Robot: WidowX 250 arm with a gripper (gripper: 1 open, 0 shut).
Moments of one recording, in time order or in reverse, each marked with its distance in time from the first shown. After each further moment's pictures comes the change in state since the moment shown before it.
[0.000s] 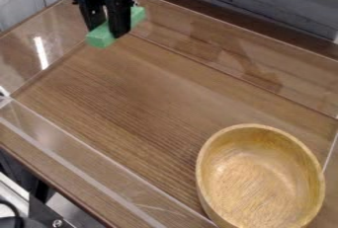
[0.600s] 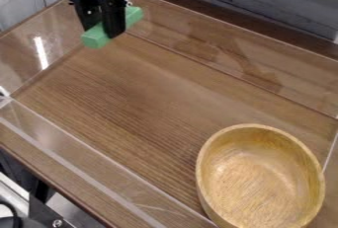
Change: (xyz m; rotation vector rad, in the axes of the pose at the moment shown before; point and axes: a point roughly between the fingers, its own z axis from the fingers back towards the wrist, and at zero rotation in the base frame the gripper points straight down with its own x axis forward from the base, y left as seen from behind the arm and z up) arm -0.010 0.019 0.004 -0.026 -0.015 0.002
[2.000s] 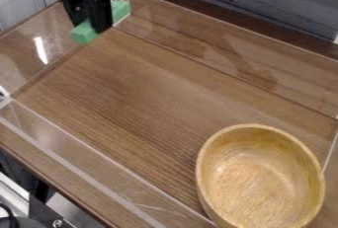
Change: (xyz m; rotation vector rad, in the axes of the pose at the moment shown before) arm 0.007 0.027 0.000 -0.018 -0.046 -0.011
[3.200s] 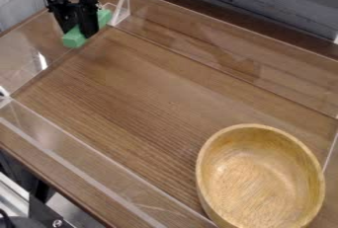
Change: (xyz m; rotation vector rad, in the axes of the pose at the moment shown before) arm 0.027 0.058 -0.023 0.006 -0.006 0.089
